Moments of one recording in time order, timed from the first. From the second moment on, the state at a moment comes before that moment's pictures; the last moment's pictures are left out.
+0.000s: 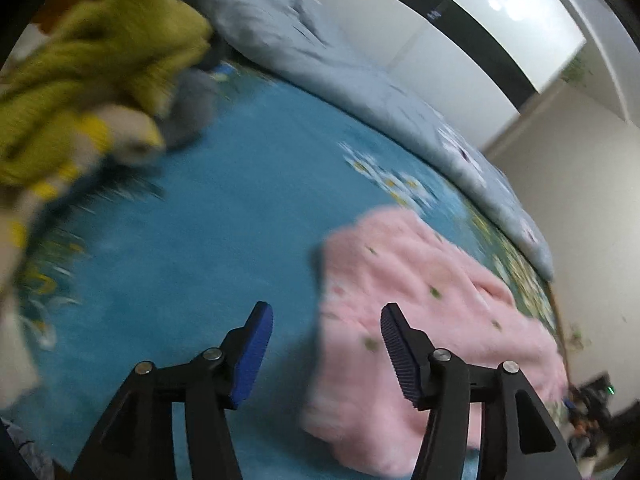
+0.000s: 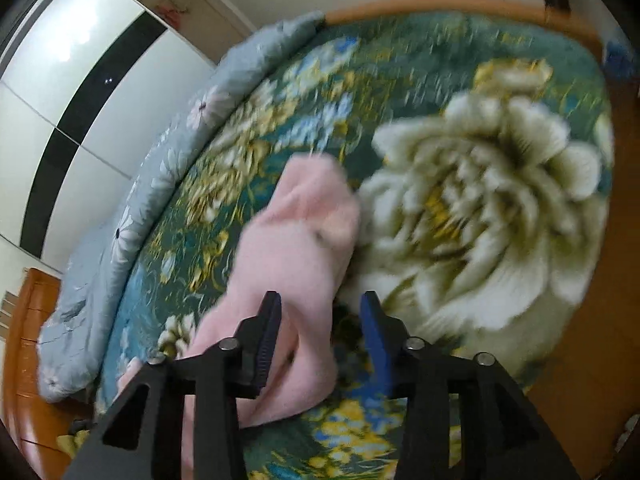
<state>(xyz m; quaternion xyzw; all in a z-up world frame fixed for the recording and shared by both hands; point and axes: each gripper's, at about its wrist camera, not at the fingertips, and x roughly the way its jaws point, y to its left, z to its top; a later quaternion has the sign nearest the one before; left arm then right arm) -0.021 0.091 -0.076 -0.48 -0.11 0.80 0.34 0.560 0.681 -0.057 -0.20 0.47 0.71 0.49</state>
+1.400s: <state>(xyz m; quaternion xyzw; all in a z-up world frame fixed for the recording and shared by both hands) -0.083 0.218 -0.113 -0.55 -0.17 0.77 0.26 0.319 0.752 0.093 -0.22 0.24 0.78 0.54</state>
